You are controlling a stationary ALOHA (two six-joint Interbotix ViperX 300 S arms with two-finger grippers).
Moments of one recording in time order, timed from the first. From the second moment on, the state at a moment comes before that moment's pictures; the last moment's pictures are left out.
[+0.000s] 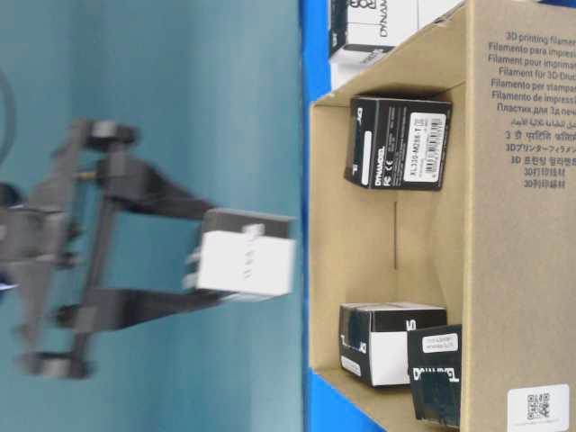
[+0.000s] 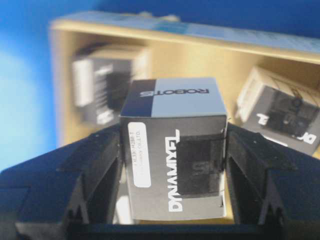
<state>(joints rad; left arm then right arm) -0.11 -1.24 1.04 0.01 0.40 -0.13 -0.14 0.36 -0.30 -0.12 1.24 1.30</state>
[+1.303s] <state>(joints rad) -0.09 -1.19 1.00 0.02 0.40 -0.13 0.01 0.09 -0.35 -0.19 1.72 0.69</state>
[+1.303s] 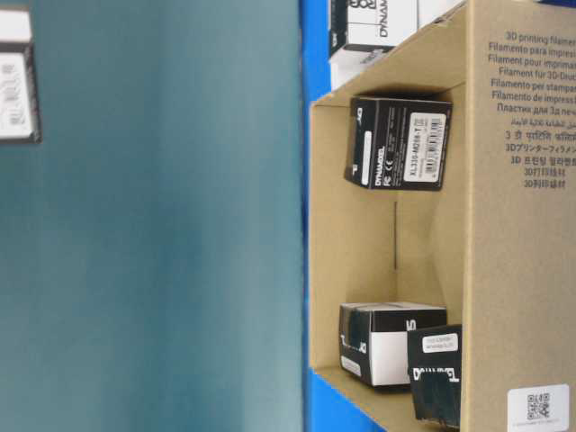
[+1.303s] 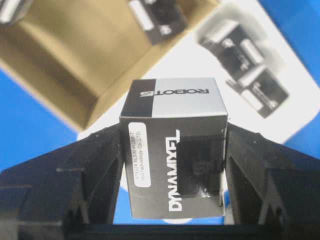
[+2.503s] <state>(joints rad) -0.04 -1.12 0.98 0.02 0.35 -0.13 -0.02 -0.23 0.66 -0.05 0.88 0.26</state>
